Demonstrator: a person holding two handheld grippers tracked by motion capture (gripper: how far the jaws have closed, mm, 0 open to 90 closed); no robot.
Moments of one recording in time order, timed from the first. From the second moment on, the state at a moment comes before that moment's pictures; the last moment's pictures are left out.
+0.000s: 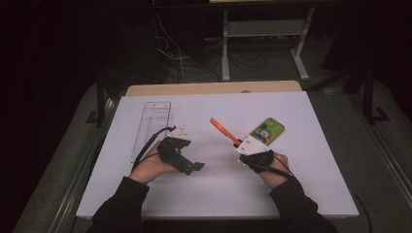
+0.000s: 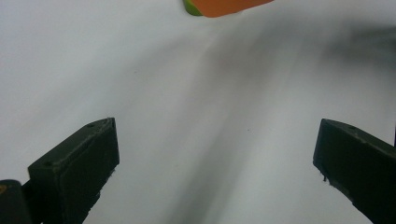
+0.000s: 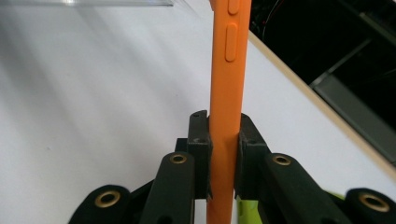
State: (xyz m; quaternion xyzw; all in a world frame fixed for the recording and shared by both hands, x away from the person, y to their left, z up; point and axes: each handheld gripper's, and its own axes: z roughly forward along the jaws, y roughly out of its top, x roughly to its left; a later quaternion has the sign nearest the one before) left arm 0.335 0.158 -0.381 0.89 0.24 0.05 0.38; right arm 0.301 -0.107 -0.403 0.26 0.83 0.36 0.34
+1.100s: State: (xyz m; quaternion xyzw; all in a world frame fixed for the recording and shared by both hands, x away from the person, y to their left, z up) left arm 0.349 0.156 -0.373 0.85 0.30 0.05 0.43; right arm 0.318 -0.133 -0.404 0.41 0.77 0.47 0.16
